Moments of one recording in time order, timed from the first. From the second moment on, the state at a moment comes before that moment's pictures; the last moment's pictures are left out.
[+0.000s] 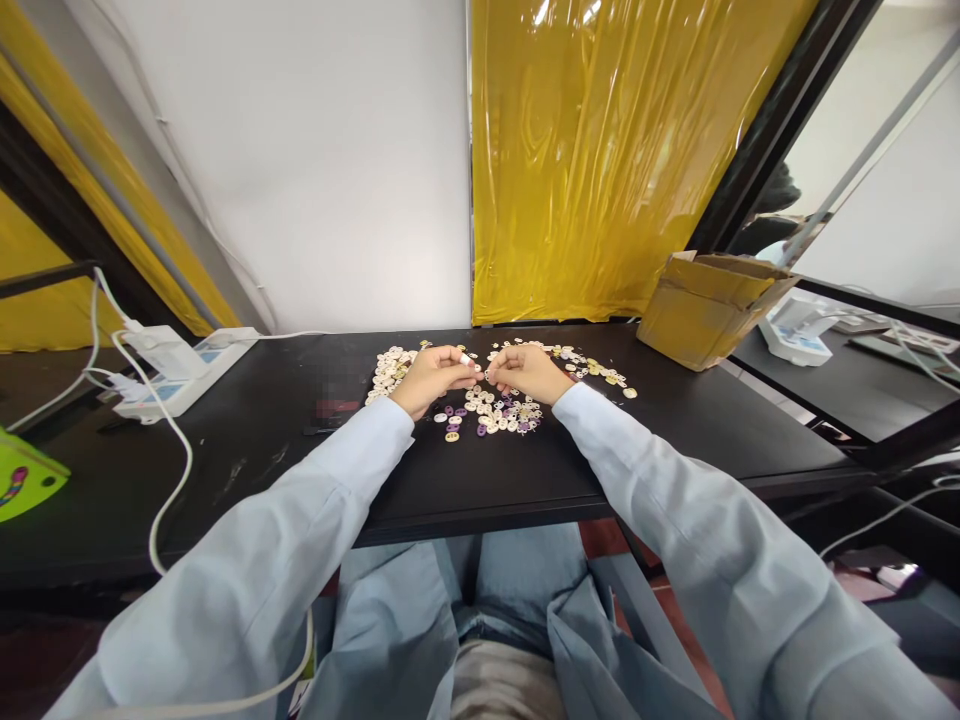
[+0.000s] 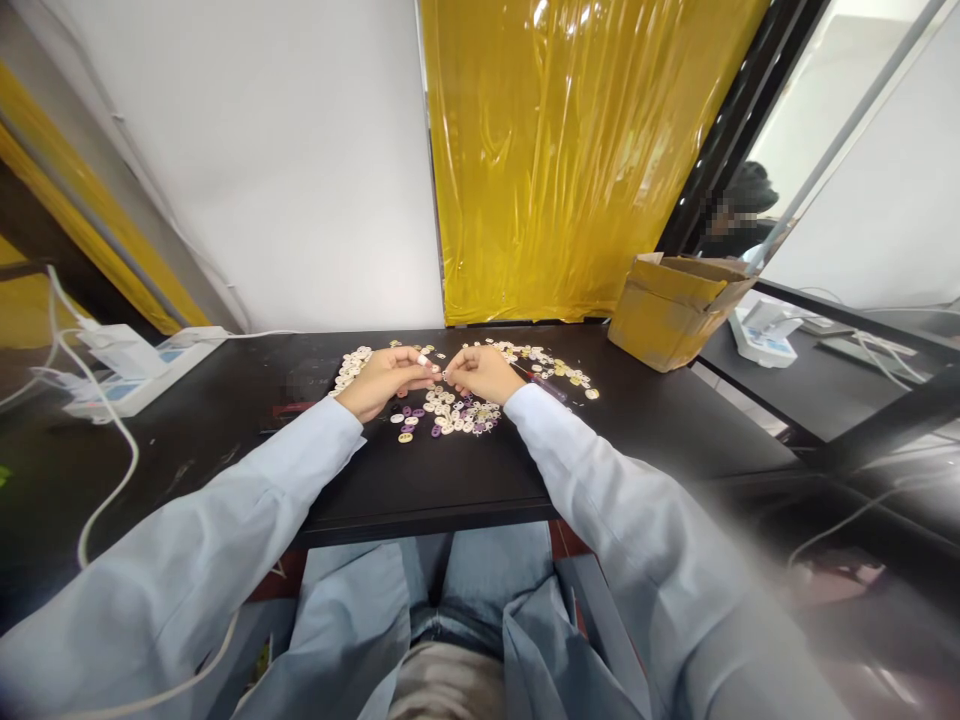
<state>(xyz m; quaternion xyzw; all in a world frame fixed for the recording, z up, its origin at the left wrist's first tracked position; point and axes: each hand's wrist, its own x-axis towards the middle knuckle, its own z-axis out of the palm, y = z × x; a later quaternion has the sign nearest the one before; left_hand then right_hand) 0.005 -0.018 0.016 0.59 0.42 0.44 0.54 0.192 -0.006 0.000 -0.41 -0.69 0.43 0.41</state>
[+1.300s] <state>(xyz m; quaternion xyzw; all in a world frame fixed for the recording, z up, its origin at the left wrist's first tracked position) 0.004 -0.014 0.004 0.67 0.41 0.39 0.48 0.187 -0.004 -0.010 -0.37 -0.70 0.42 0.44</state>
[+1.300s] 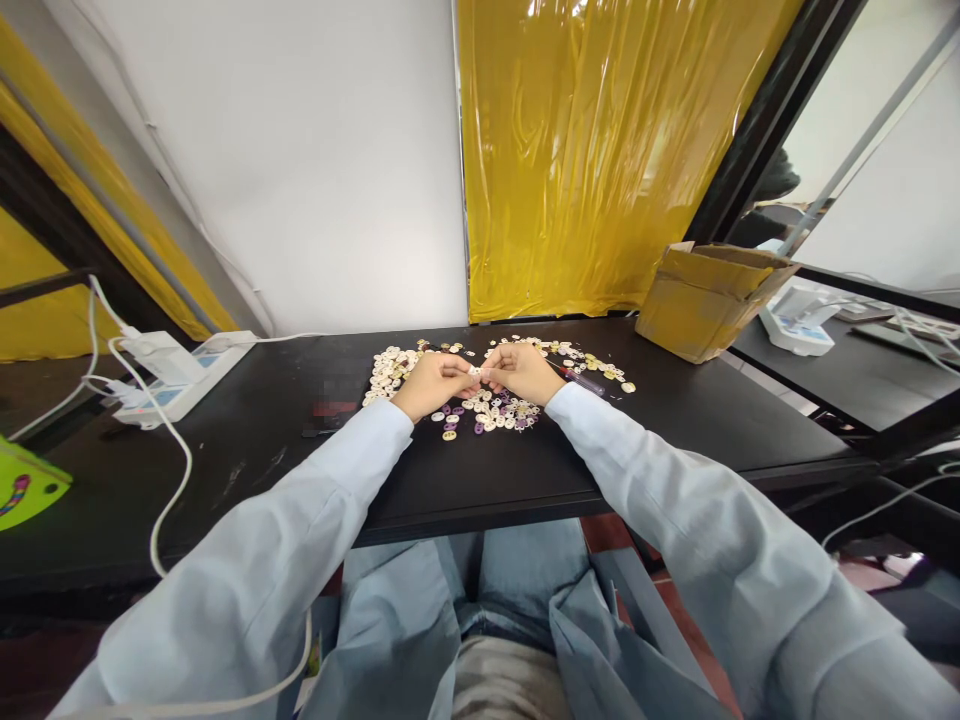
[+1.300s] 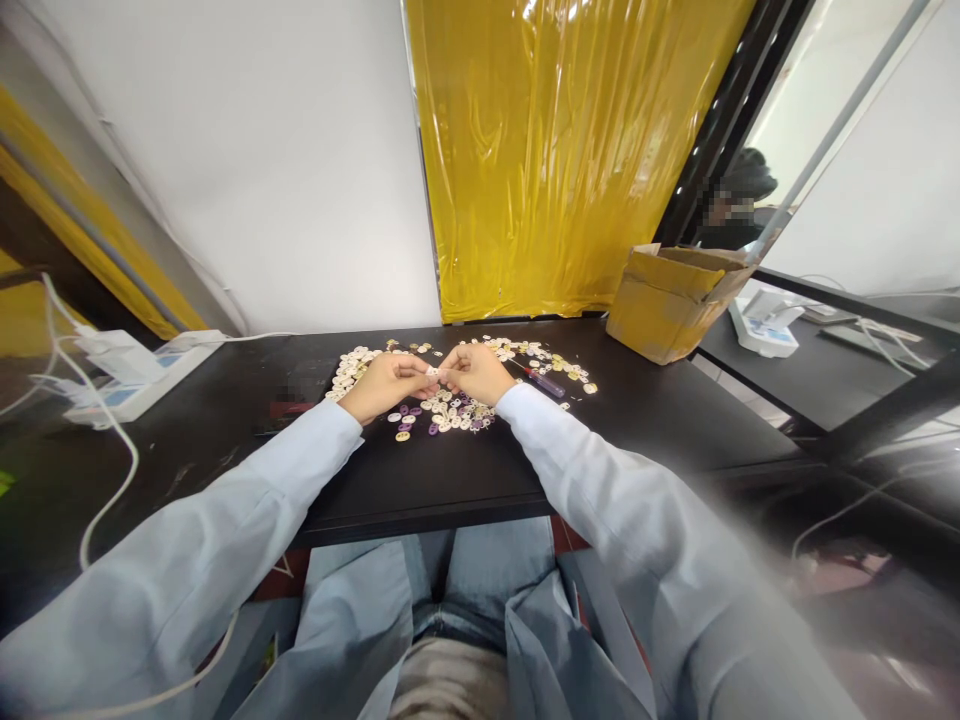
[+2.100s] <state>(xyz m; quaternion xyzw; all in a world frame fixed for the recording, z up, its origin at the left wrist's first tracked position) -0.026 -0.001 0.017 0.83 0.51 0.22 0.04 0.226 0.004 0.003 -0.48 -0.79 0.28 0.26</state>
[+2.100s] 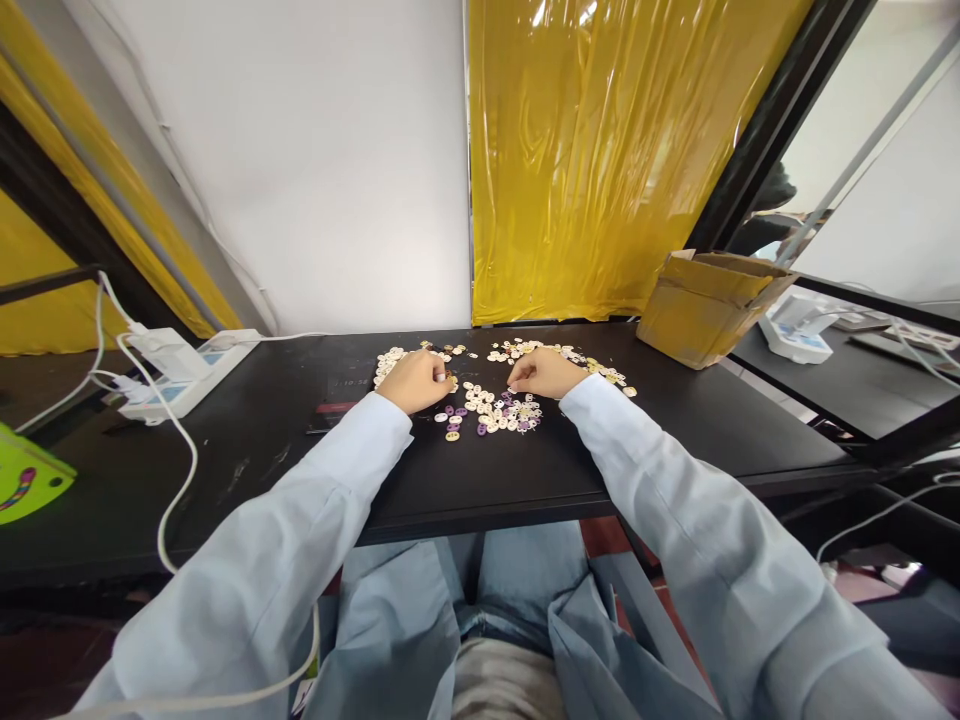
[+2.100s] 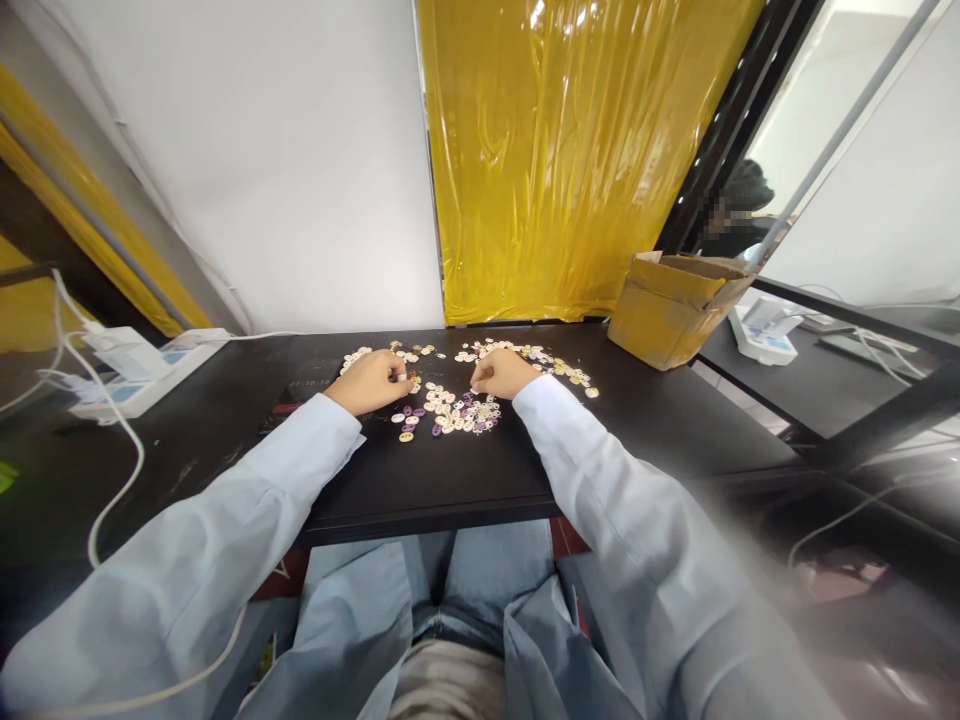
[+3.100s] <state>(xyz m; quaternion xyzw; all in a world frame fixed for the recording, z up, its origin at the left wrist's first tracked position) -0.009 -0.001 0.005 0.84 0.38 0.34 0.19 0.210 0.001 -0.002 -0.41 -0.76 0.36 0.35</state>
